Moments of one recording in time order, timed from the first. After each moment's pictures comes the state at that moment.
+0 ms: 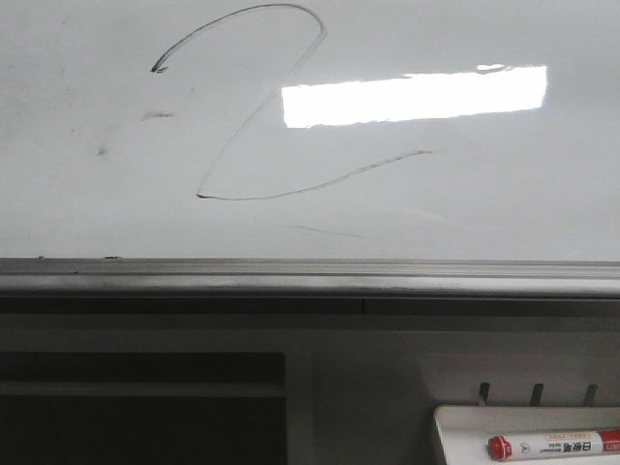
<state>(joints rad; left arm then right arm) -0.53 0.45 -0.75 -1.04 0.77 0.85 1.26 1.07 -1.11 -0.25 0.19 0.14</state>
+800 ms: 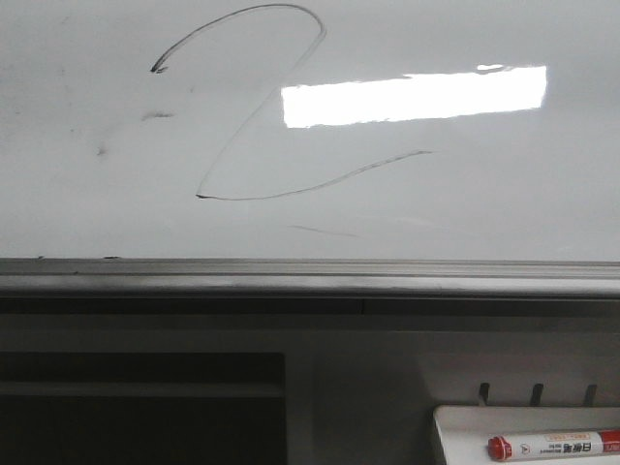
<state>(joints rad) -0.53 0.46 -0.75 -1.13 0.78 0.89 1.34 1.11 -1.11 -0.27 0.08 0.15</state>
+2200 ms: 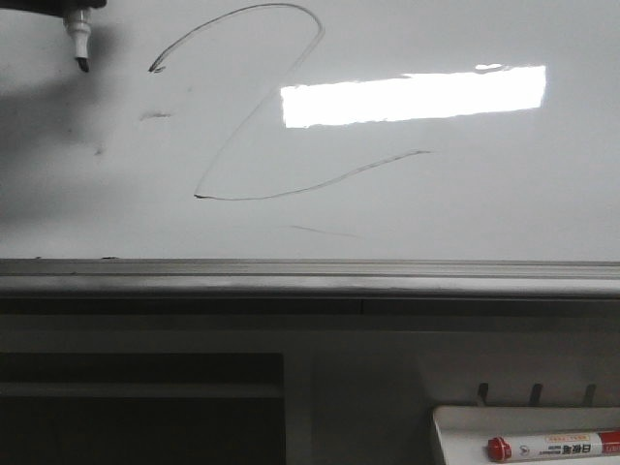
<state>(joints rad) -0.45 1.13 -0.75 -0.92 0.13 0.57 1.17 0.68 -1.06 -0.30 0.57 0.17</state>
